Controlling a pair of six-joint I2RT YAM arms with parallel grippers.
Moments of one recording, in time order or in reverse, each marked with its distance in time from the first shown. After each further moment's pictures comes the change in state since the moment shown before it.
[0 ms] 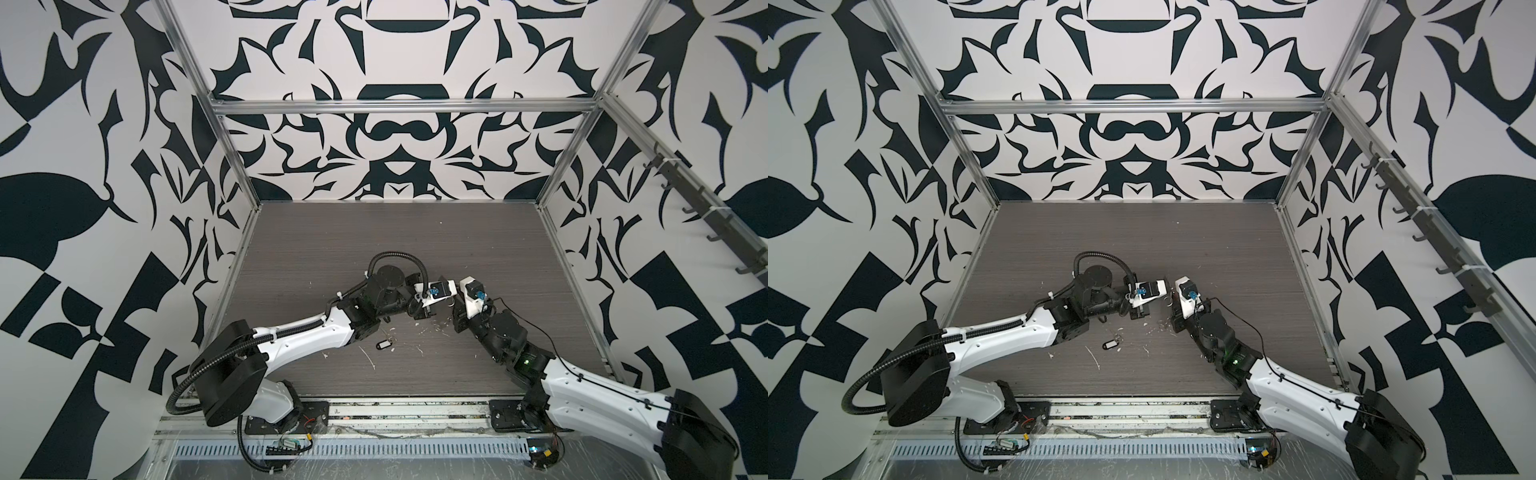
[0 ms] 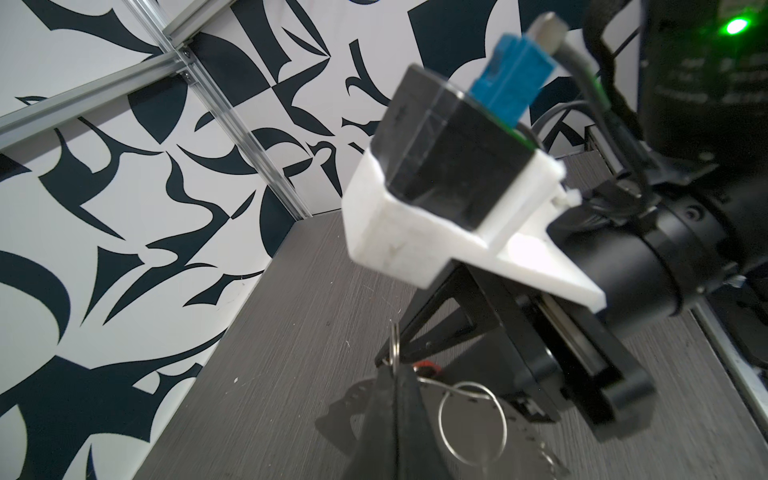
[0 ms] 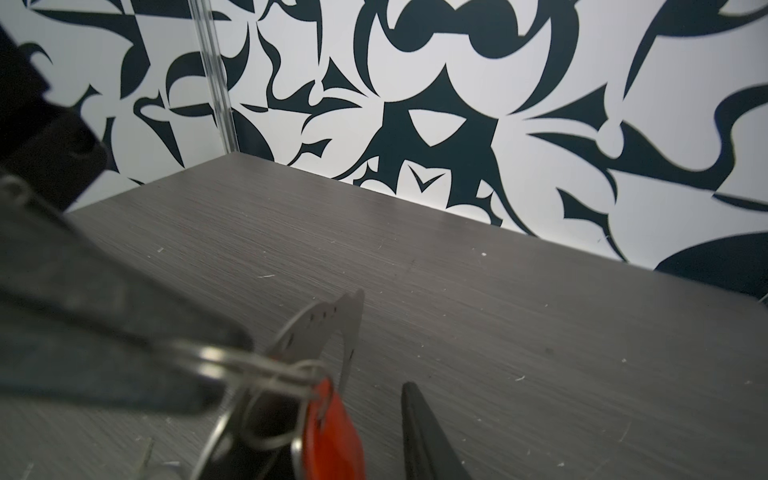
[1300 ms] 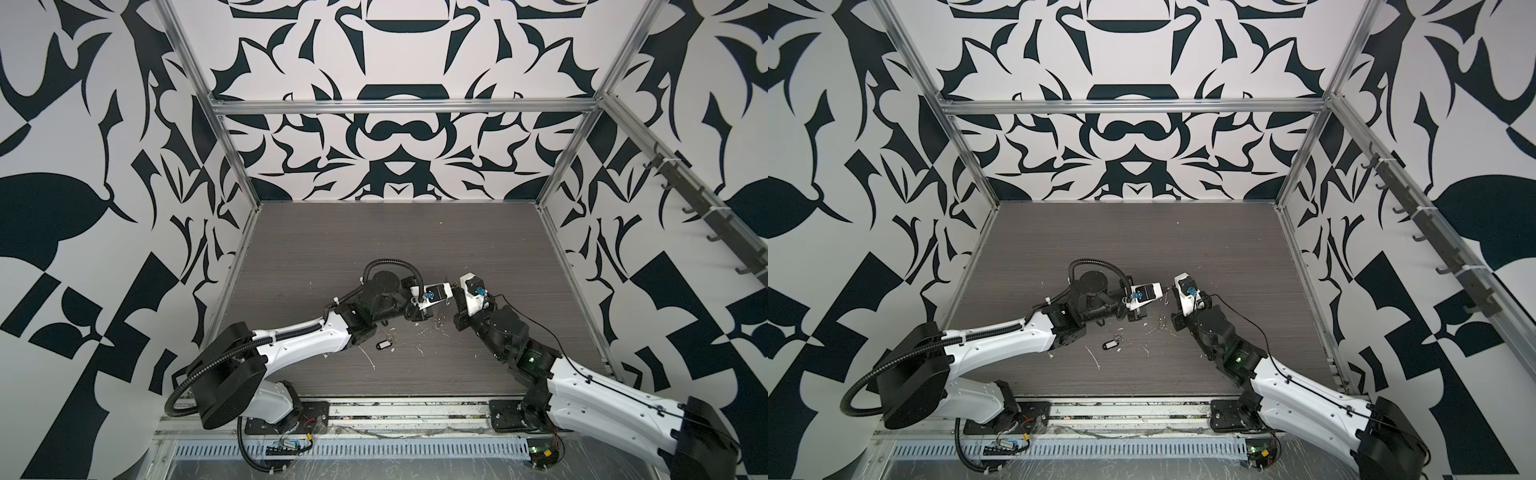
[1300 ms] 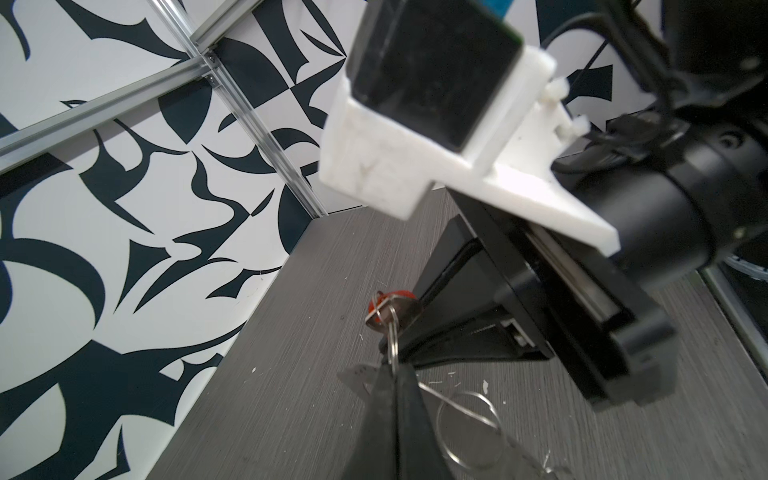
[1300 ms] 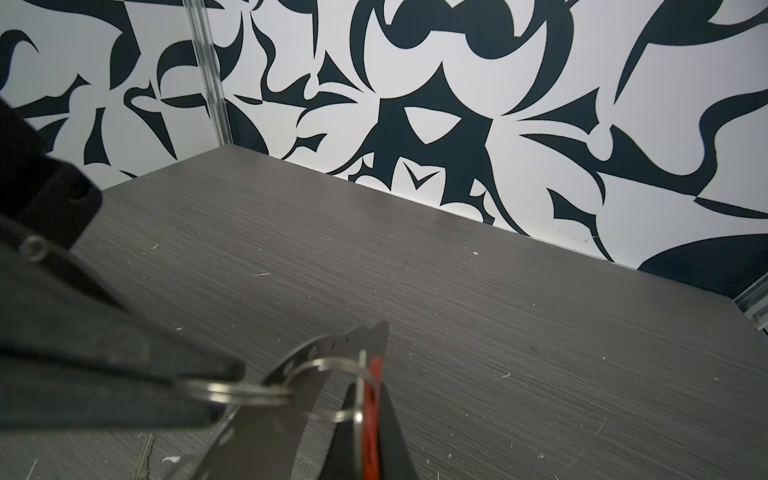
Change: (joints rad) left arm 0.000 -0.018 -0.072 0.096 -0.059 0.008; right arm 0.002 -0.042 0.109 -0.211 0.030 0.014
